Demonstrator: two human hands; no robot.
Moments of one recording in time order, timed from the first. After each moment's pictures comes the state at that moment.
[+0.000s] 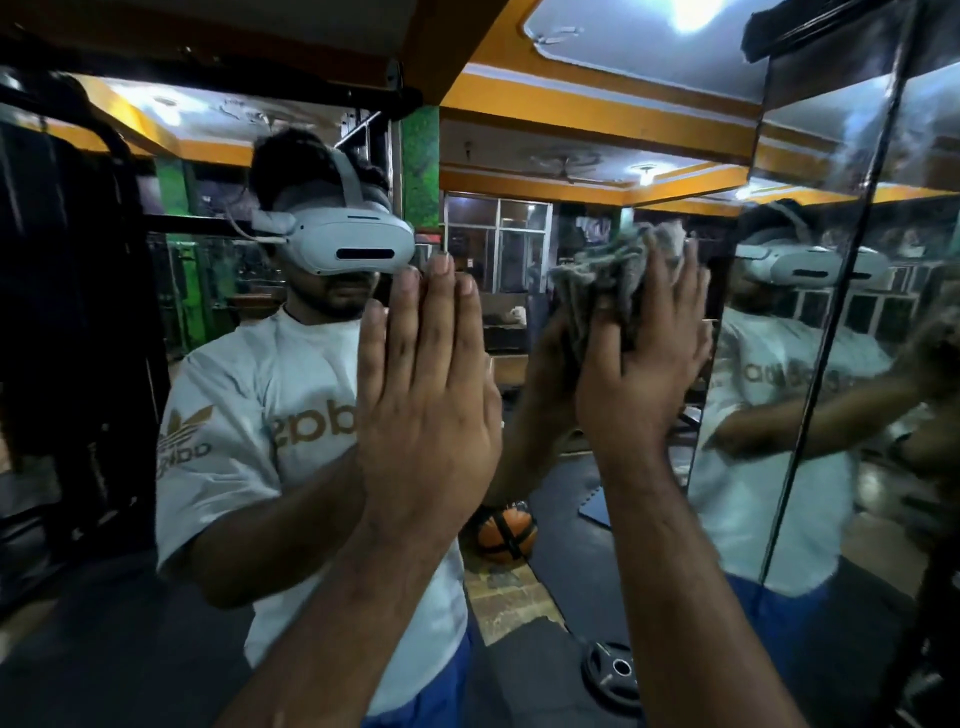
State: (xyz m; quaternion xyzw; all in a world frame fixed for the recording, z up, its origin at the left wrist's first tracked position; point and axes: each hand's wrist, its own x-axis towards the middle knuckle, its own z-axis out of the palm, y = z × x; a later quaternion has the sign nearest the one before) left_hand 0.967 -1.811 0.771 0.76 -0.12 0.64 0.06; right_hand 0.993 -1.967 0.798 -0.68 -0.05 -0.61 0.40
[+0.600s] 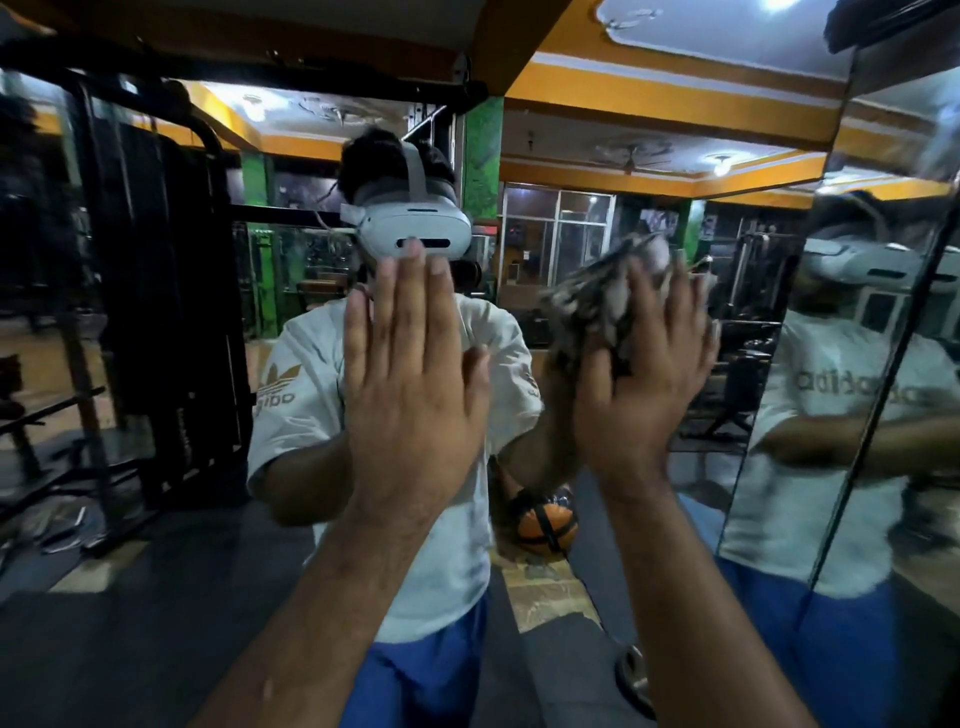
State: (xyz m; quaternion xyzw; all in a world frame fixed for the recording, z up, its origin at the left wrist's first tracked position) left_hand 0.947 -1.774 0.776 0.78 -0.06 0.62 0.05; right_hand 0.991 -1.945 0.778 -0.66 -0.12 -0.64 0.37
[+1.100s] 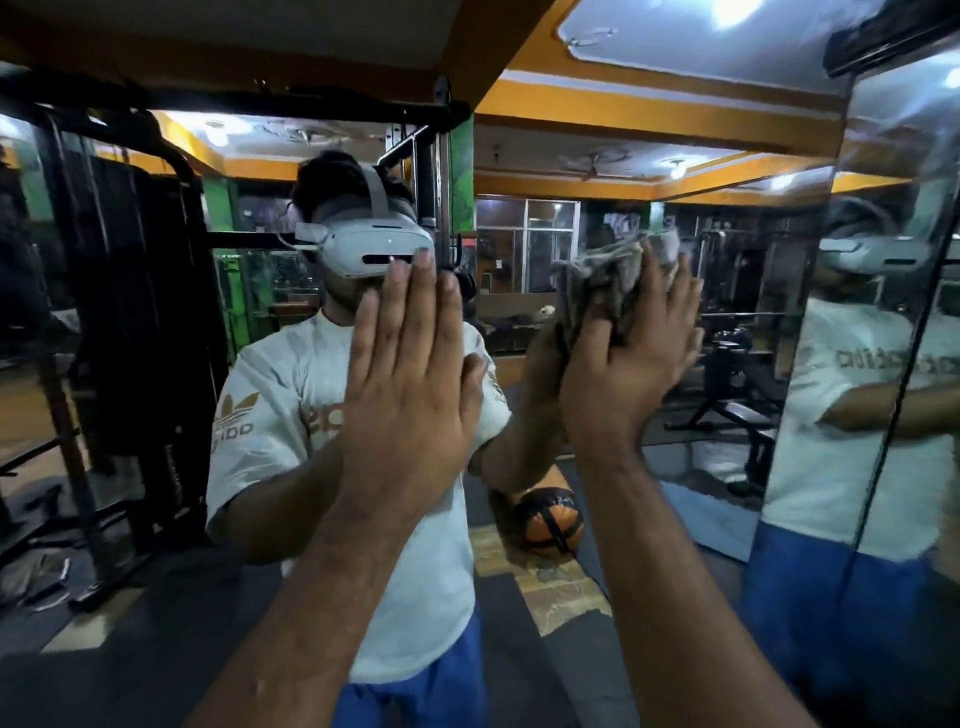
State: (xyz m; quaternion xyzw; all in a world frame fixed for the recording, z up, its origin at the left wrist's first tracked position) left_hand 0.939 -1.662 0.790 0.77 -0.13 0.63 0.00; right_hand 0.967 -1.824 0.804 -0.62 -0.01 -0.63 0.46
